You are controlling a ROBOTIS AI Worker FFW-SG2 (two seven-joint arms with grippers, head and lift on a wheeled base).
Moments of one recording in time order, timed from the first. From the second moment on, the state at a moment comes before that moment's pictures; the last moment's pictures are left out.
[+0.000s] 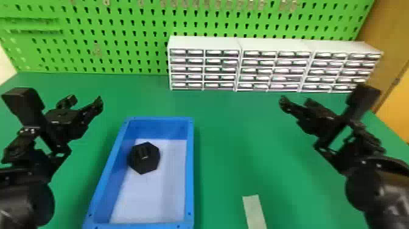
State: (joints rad) left arm -0.08 0.08 0.25 -1.71 0.14 0.24 -0.36; right arm -0.14 -0.15 -0.16 -1.69 -0.40 0.39 0.31
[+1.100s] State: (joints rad) left arm -0.08 0.08 0.25 -1.71 0.16 0.24 -0.34; right arm -0.01 -0.14 -0.52 -1.74 -0.31 0.42 0.37
